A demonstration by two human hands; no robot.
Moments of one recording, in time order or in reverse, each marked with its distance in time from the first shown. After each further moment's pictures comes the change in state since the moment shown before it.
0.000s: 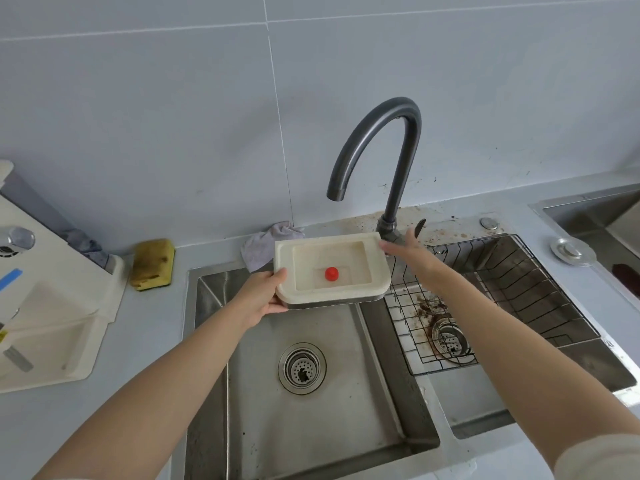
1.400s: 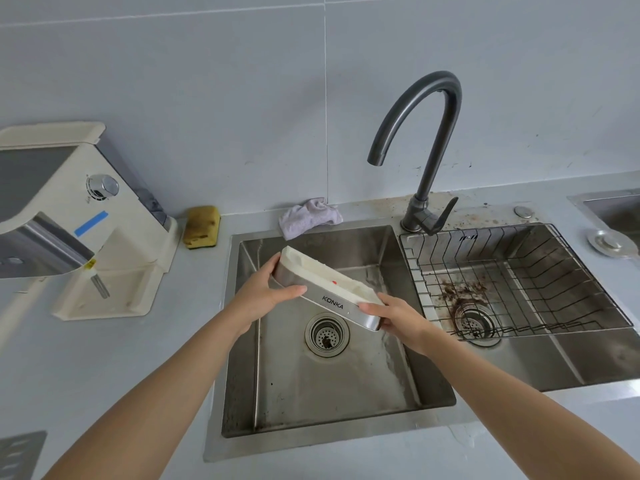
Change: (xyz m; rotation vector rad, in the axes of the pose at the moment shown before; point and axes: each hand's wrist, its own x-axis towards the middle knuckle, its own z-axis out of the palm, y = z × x) left_hand -0.082 -0.054 -0.050 0.360 0.028 0.269; right_hand -0.070 0.095 0.087 0.048 -0.379 0.099
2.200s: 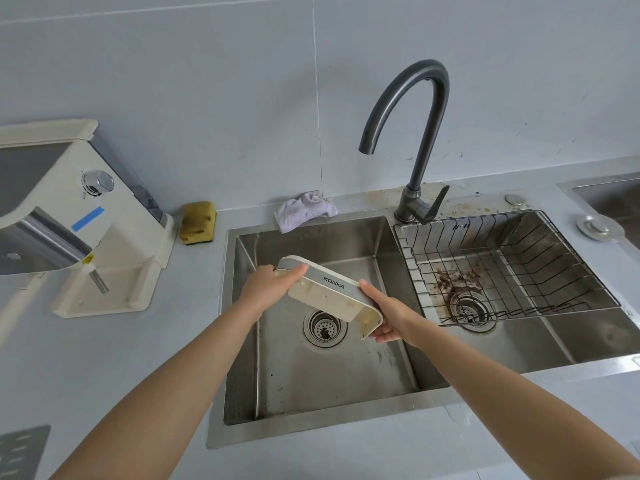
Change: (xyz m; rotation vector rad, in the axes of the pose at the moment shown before) left_hand 0.010 -0.003 0.017 0.207 0.135 -0.197; right_hand -0.012 -0.002 0.015 -0.128 0.184 0.297
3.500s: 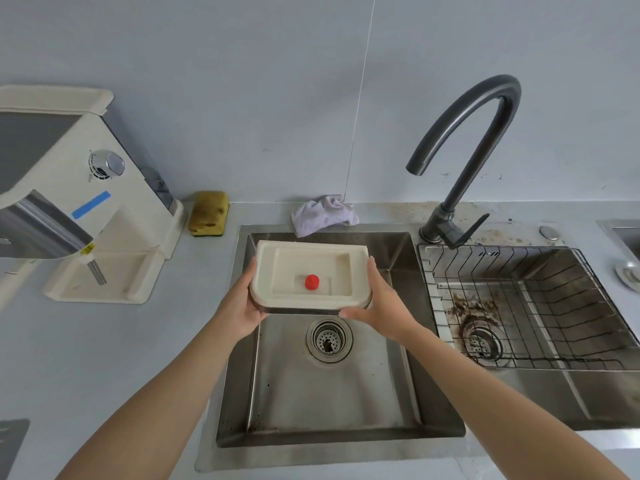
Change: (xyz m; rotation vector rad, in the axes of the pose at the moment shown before) left_hand 0.042 -0.047 -0.020 -1.207 -0.131 -0.180; right_hand 0.023 -0.058 0.016 -0.456 0.101 -0.607
